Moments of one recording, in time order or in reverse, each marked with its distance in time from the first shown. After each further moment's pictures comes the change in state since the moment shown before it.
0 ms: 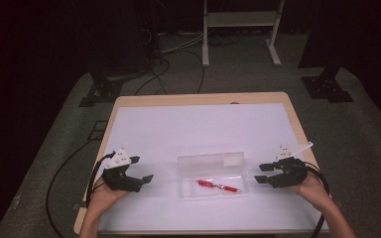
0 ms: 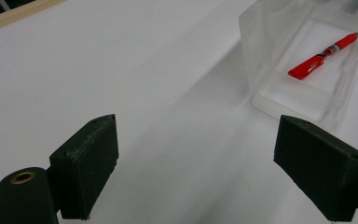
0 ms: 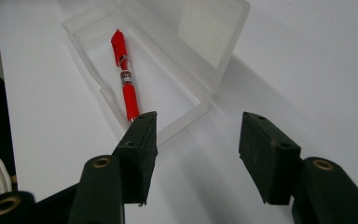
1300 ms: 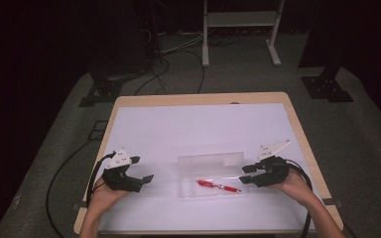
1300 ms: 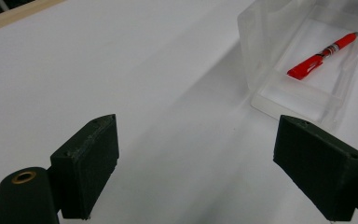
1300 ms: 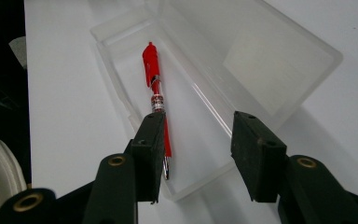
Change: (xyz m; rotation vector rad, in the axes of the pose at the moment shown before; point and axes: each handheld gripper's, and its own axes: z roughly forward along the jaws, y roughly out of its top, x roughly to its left) left arm 0.000 0.000 0.001 -0.001 -0.003 0.001; right arm 0.016 0.027 0.033 0.030 0.091 -0.074
